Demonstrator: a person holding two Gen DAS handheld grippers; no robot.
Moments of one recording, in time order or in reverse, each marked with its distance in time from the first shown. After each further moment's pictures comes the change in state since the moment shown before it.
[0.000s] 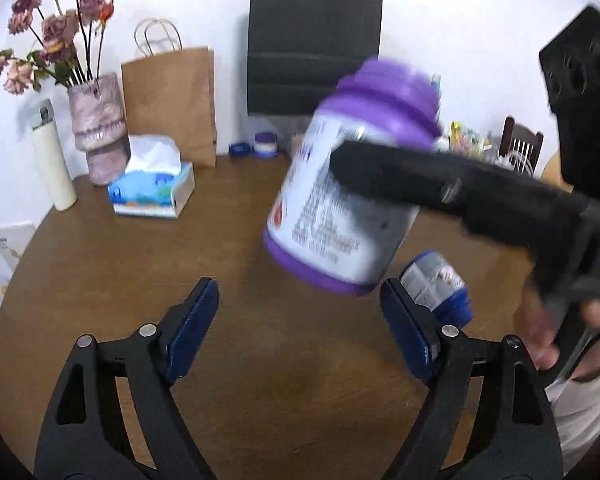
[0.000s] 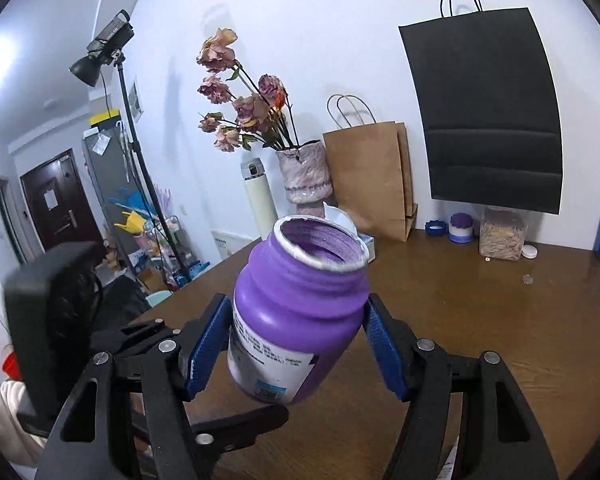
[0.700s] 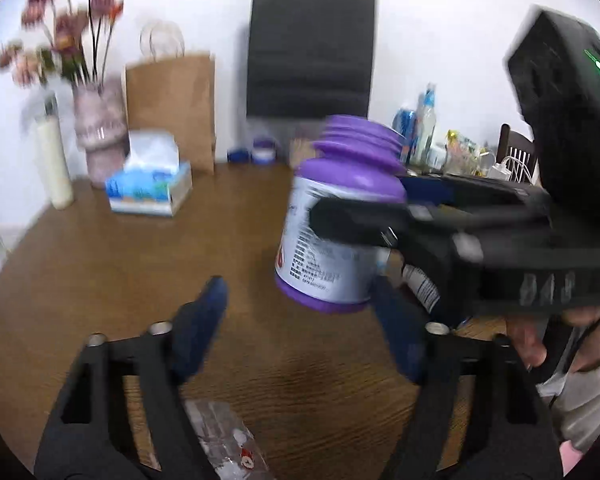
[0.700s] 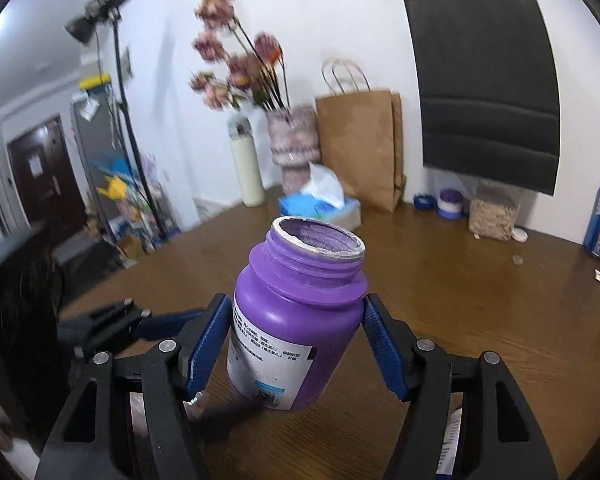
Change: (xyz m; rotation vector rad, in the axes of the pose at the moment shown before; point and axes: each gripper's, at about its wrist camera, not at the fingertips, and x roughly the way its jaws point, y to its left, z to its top) left arm 0.006 0.006 -0.024 -0.026 -0.073 -0.030; right arm 0.031 -0.001 -0.036 -0.080 0.114 -0.096
